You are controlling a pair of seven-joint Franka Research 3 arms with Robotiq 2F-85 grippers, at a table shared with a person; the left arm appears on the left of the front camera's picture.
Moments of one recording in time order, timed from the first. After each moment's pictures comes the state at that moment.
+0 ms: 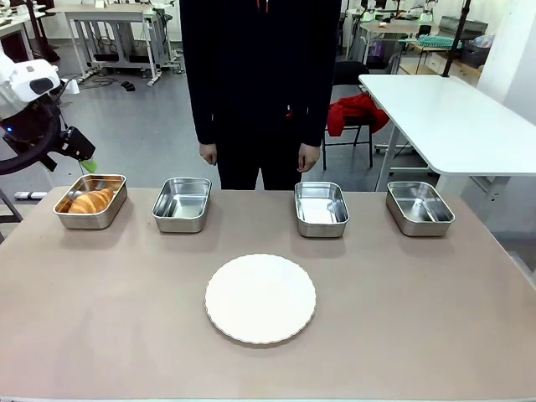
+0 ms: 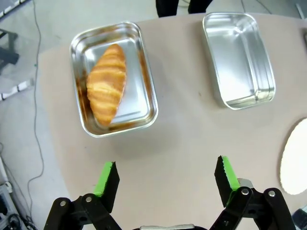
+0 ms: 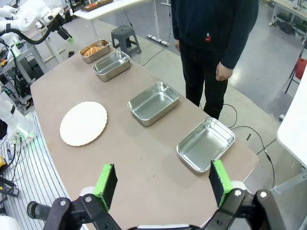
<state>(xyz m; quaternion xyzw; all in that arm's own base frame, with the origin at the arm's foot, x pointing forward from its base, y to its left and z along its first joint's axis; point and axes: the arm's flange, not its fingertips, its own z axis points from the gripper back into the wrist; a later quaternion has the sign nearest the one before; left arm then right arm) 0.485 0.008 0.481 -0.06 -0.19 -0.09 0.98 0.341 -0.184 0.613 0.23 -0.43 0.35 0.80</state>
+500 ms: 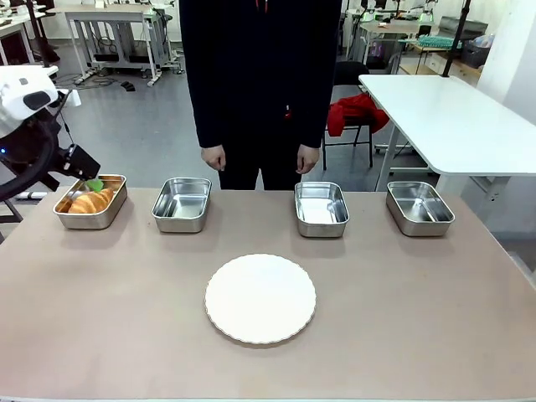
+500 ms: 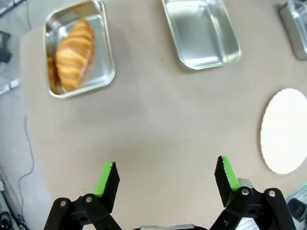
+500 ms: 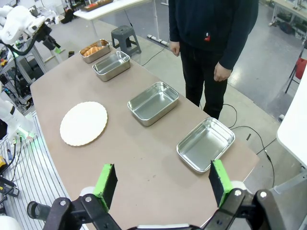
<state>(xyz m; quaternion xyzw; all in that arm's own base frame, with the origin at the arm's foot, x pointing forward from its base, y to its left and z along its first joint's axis) 0.392 -0.038 0.481 -0.08 -0.20 -0.10 0.97 0.341 -0.184 0.613 0.23 -0.43 0.35 0.80</state>
